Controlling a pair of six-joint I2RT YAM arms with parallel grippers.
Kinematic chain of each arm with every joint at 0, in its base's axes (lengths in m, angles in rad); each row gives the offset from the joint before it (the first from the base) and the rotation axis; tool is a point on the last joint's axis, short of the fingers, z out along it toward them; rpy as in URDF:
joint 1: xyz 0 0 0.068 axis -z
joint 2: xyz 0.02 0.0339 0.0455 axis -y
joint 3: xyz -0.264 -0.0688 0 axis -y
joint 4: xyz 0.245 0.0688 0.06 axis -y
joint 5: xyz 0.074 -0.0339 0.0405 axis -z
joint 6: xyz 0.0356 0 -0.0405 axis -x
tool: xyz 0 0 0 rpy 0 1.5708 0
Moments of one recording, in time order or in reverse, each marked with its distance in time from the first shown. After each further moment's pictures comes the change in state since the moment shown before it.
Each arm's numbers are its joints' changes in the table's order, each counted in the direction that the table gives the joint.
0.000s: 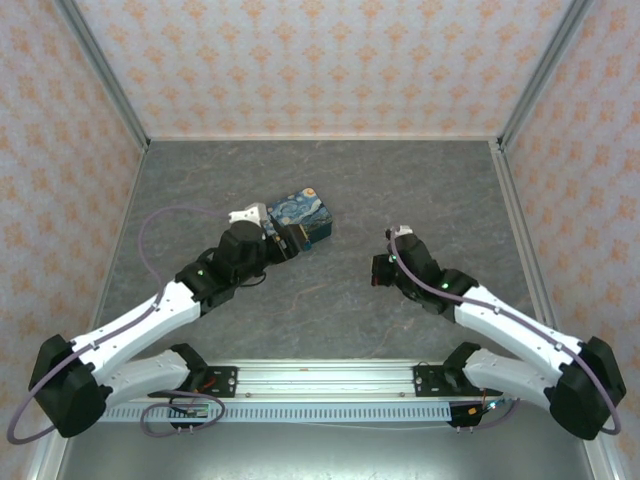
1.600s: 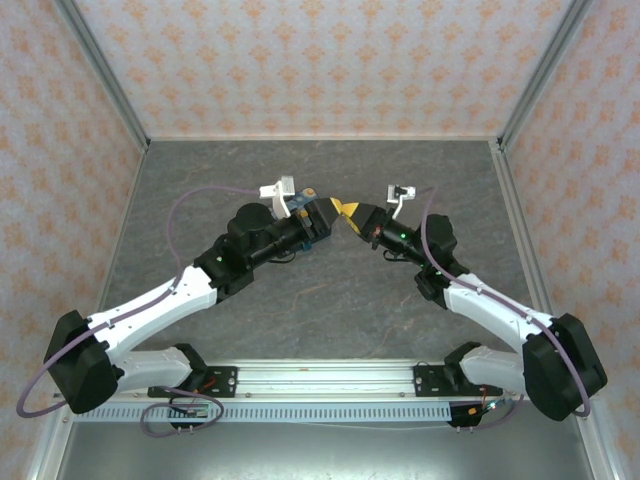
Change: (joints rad) left arm 0.078 -0.124 0.123 0.361 0.183 0.148; right arm 0.177 -0.188 -0.029 1.020 -0.634 -0.822
